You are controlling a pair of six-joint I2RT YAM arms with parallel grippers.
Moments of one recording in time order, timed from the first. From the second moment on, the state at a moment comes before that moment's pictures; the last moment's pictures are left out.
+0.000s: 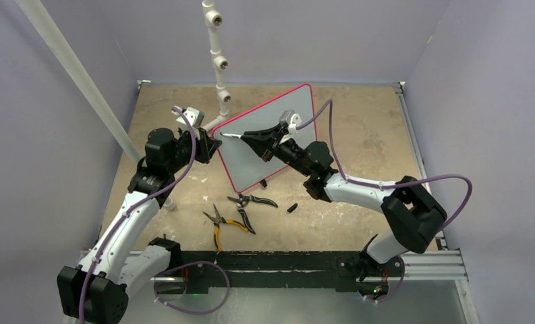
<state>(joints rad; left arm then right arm) -0.26 0.93 0.77 -0.09 0.33 -0.12 0.79 1.53 0.81 1.06 -0.23 0.24</state>
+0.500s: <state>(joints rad) -0.25 0.93 0.77 -0.09 0.33 -0.12 0.81 1.51 0.73 1.04 -0.22 0.25</state>
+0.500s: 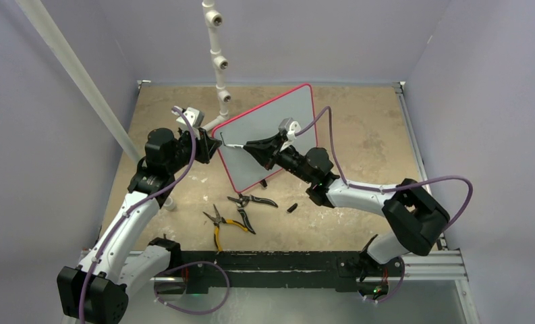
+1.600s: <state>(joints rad) -0.25 0.93 0.77 -0.09 0.33 -0.12 0.81 1.49 0.76 1.04 -0.19 0.25</state>
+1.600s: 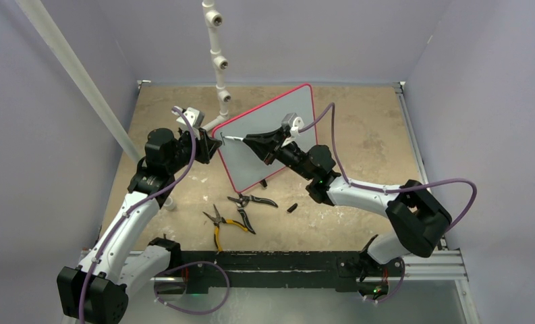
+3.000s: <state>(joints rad) -0.25 0.93 0.77 -0.09 0.33 -0.12 0.82 1.48 0.76 1.03 -0.09 0.25</state>
